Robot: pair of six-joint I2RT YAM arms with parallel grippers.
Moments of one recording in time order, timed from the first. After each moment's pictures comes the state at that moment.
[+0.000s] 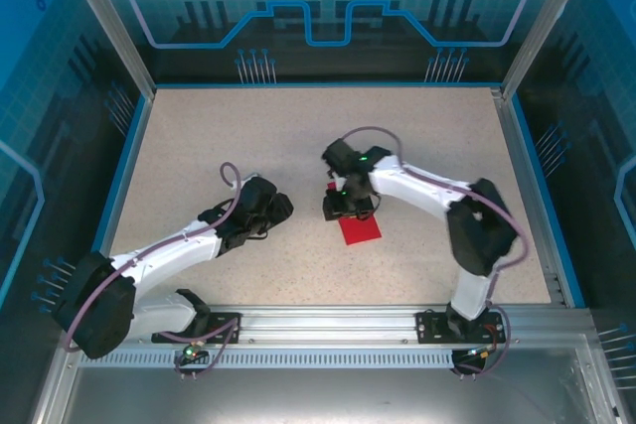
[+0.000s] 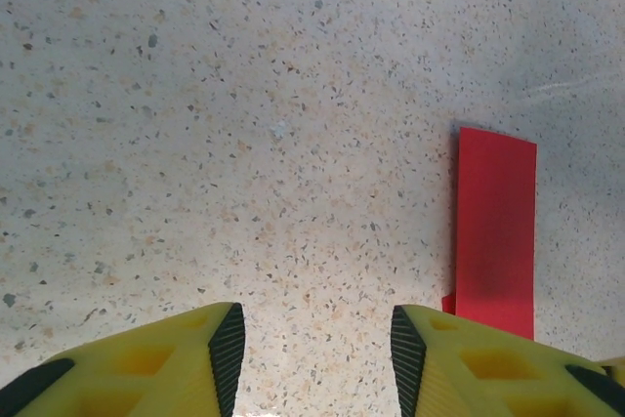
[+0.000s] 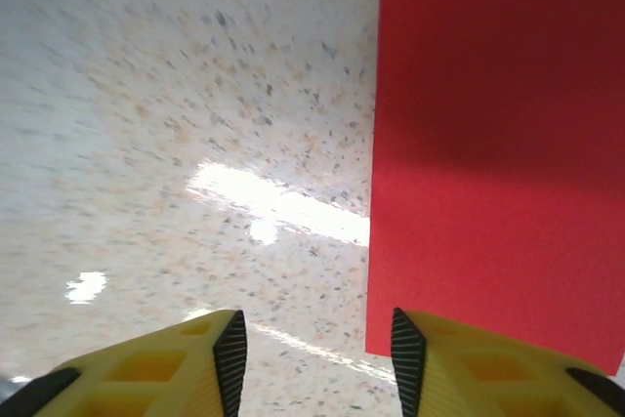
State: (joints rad) left arm -0.59 1.22 0.62 -0.23 -0.12 -1.06; right arm 0.68 1.75 1.31 -0.87 -0.20 0.53
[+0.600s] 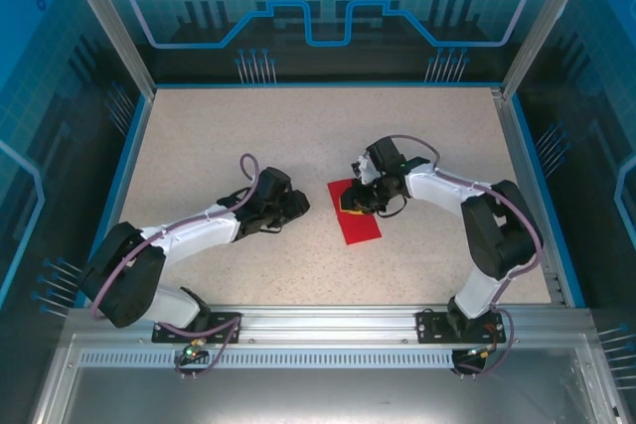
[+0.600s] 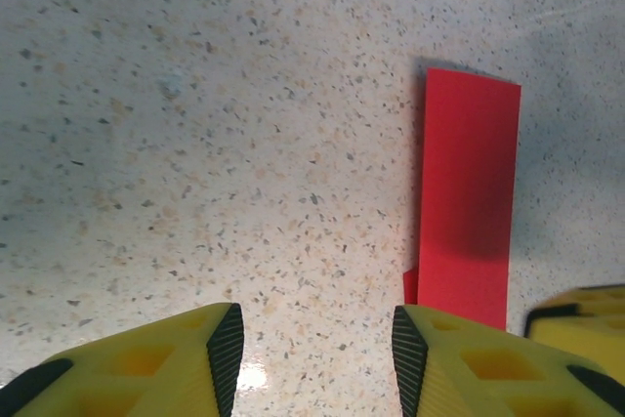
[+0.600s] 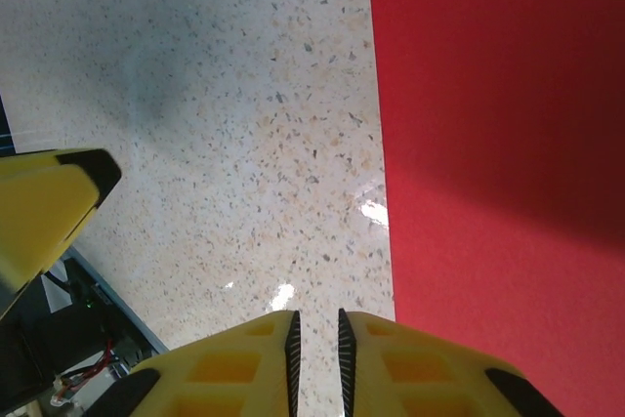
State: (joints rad) left arm -0.59 1.42 0.73 -0.18 0.04 -1.05; right arm 0.47 1.73 1.05 -0.48 -0.60 0.54
